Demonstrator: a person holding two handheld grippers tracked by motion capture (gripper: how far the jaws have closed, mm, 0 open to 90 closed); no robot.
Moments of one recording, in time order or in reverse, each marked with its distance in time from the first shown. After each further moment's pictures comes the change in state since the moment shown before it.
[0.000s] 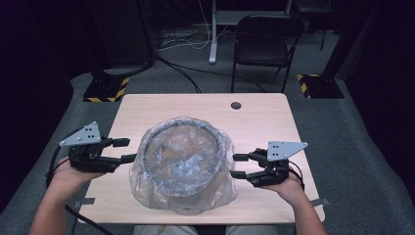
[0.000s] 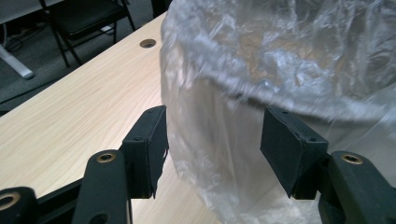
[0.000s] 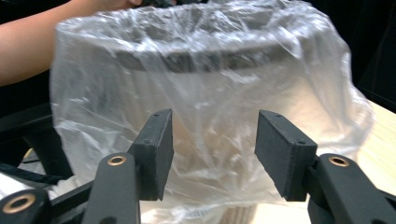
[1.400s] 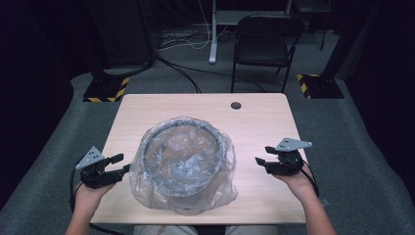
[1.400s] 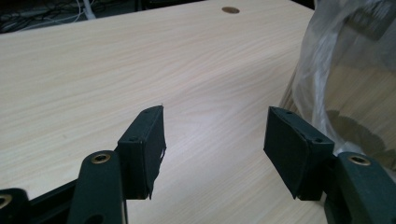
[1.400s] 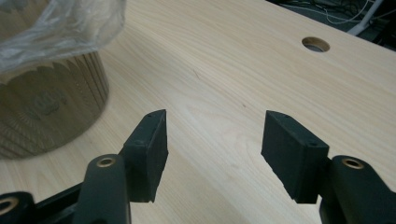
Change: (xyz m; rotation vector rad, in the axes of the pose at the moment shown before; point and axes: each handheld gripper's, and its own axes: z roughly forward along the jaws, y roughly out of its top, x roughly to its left) left arm 0.023 -0.121 0.047 -0.051 0.262 -0.268; right arm -0.054 -0.066 -0.030 0.306 -0.540 0.179
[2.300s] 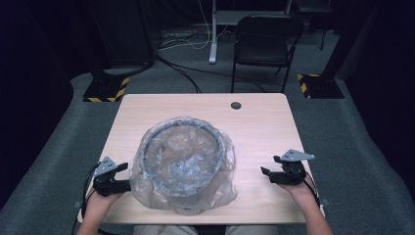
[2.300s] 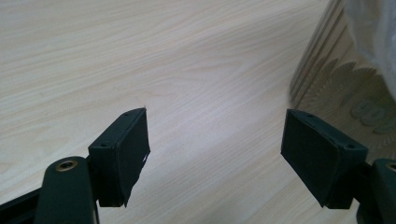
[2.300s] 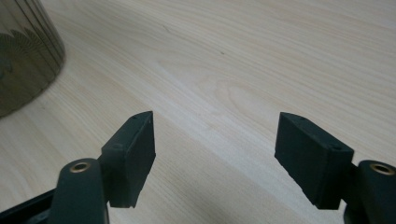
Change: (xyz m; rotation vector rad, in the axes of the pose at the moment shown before) left arm -0.004 -0.037 0.029 0.094 0.035 0.014; right arm -0.012 -0.057 0.016 0.025 -0.071 0.090
